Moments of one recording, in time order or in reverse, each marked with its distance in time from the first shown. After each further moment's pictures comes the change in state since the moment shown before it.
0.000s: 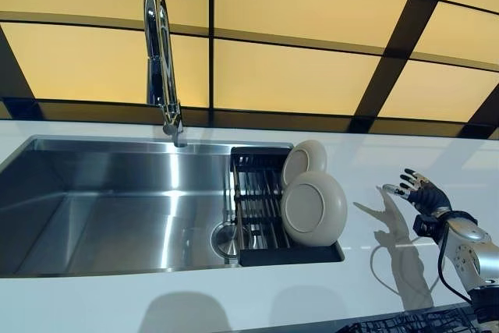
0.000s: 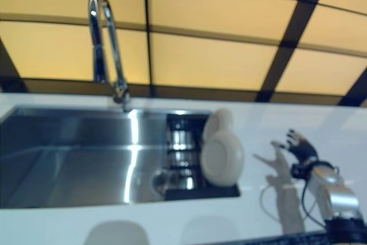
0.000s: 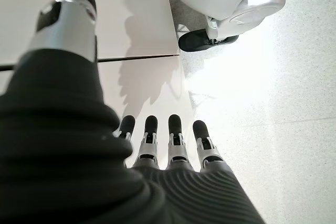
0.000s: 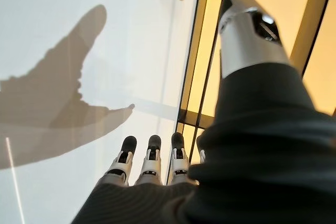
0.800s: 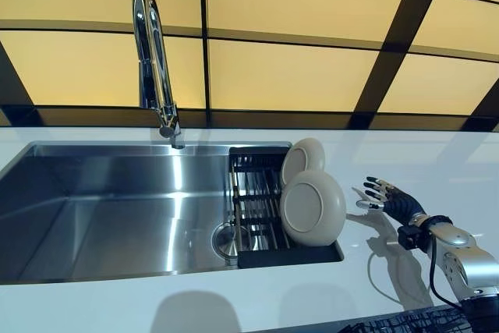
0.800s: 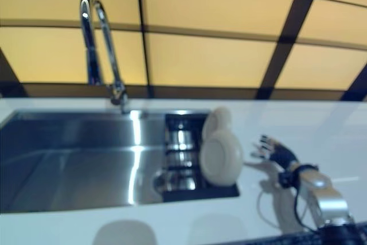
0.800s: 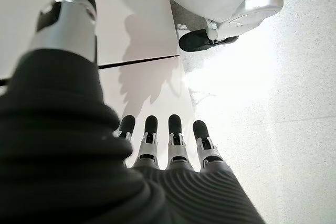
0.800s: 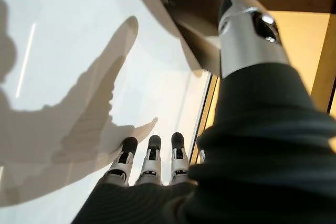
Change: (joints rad) left arm 0.019 -0.030 -0.001 -0.007 0.001 -0.010 0.004; right arm 0.041 0.025 0.076 -0.148 -0.054 0.042 0.180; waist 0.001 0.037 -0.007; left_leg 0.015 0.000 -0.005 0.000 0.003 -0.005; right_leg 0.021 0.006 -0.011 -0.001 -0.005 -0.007
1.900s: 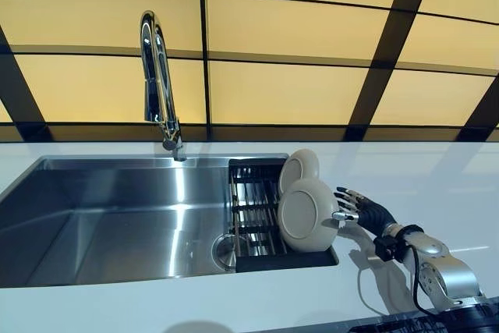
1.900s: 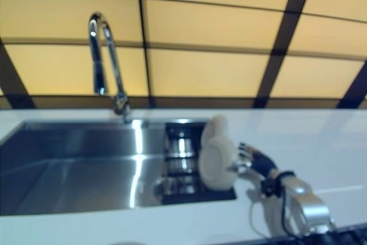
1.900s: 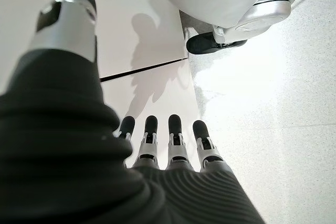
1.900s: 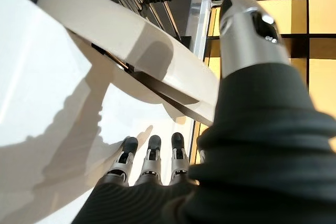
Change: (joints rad) left arm 0.036 -0.017 -0.005 -0.004 0.000 -0.007 0.006; right arm 0.038 0.102 0.066 -0.085 0.018 0.025 0.039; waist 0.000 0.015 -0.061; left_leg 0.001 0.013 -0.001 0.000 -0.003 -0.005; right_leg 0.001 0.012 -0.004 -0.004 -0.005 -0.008
